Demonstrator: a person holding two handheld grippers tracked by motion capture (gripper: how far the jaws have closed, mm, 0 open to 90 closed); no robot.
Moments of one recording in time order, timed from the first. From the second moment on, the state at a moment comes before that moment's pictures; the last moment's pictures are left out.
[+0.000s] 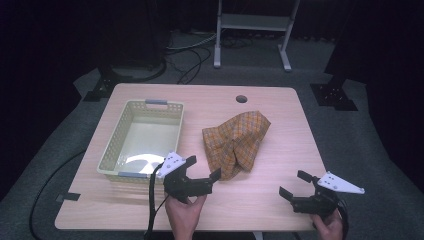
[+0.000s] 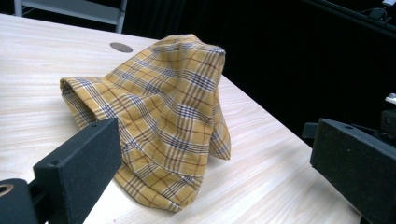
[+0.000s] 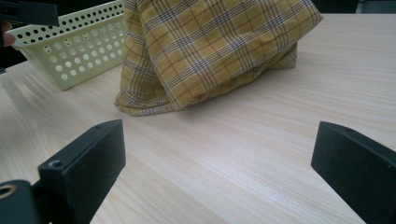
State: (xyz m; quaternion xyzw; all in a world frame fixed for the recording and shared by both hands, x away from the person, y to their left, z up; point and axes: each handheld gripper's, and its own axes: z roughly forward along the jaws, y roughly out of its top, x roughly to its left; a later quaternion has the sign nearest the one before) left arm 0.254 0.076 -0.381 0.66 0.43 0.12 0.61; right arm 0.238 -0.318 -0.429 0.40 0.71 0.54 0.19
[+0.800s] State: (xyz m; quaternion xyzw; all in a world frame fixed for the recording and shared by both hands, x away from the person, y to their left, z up) left arm 0.231 0.098 -0.382 0.66 0.43 0.14 0.60; right arm 0.237 -0.313 -0.429 0.40 0.72 0.54 0.19
